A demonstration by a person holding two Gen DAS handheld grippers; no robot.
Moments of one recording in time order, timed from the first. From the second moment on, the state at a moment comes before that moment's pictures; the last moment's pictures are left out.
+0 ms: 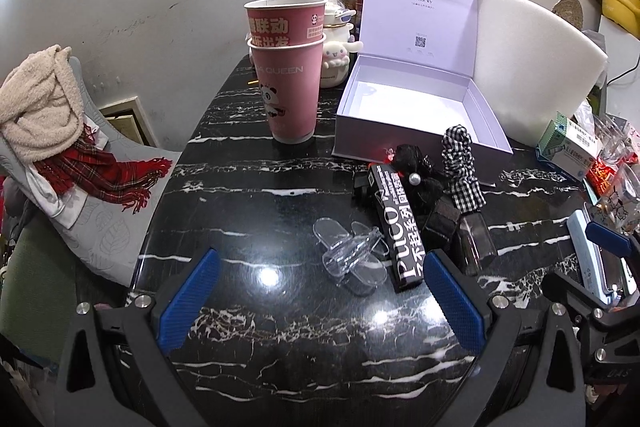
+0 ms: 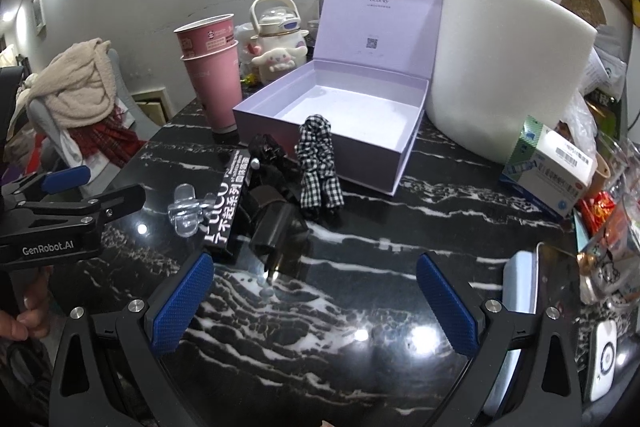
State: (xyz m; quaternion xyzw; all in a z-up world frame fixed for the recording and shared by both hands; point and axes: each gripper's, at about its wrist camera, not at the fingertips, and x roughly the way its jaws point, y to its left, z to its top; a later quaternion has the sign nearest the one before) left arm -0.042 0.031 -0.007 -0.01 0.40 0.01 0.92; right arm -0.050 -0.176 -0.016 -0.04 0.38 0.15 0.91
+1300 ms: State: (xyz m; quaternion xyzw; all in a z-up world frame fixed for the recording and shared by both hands) left arm 0.009 0.041 -0.069 -0.03 0.48 -0.05 0.87; right arm 0.006 -0.144 -0.067 -0.04 0.44 0.19 0.88
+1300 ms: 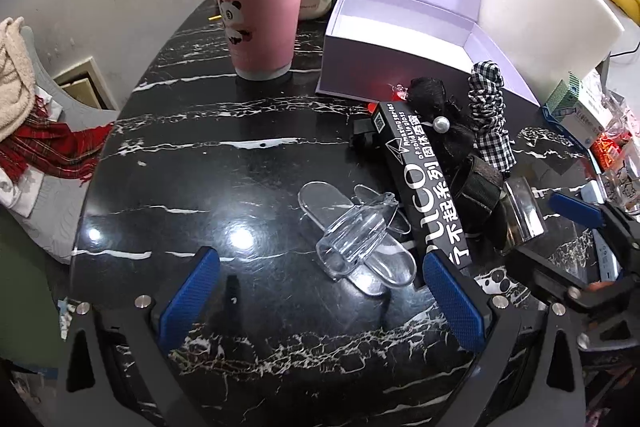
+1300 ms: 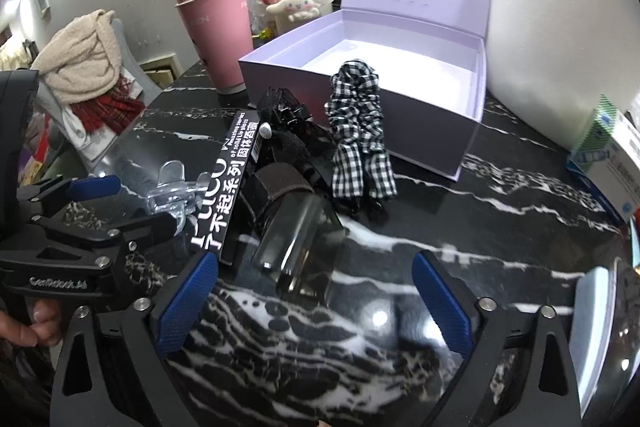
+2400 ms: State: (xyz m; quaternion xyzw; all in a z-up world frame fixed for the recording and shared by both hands) left arm 0.022 0.012 -0.077 0.01 0.47 -0.09 0.88; right arm 0.012 -0.158 -0.075 0.00 0.47 0.21 0.86
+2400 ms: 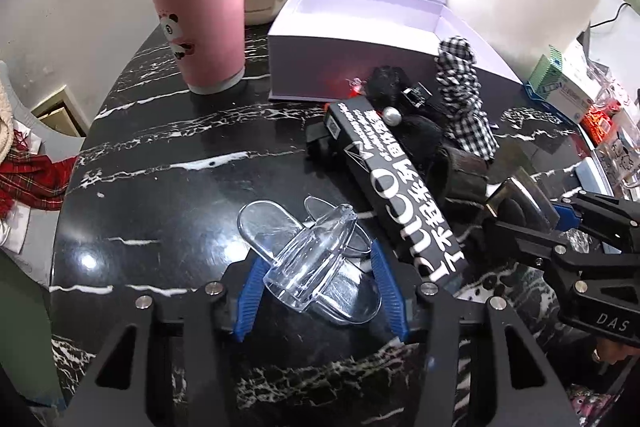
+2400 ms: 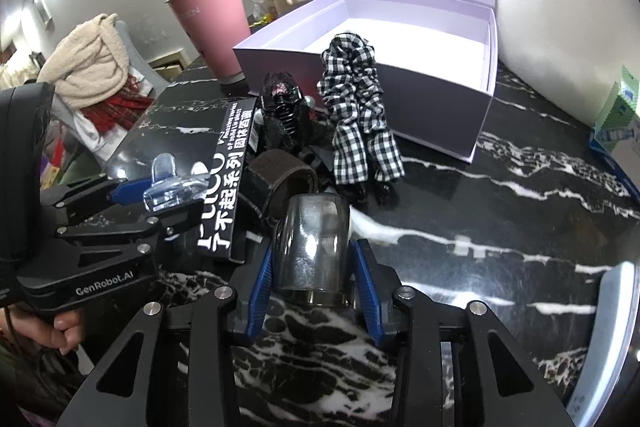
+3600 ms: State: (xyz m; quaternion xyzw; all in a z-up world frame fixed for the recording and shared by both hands) left arm -0.025 0.005 -0.062 0.02 0.42 -0.11 0.90; right arm -0.027 -0.176 -0.067 0.01 0.44 0.21 0.87
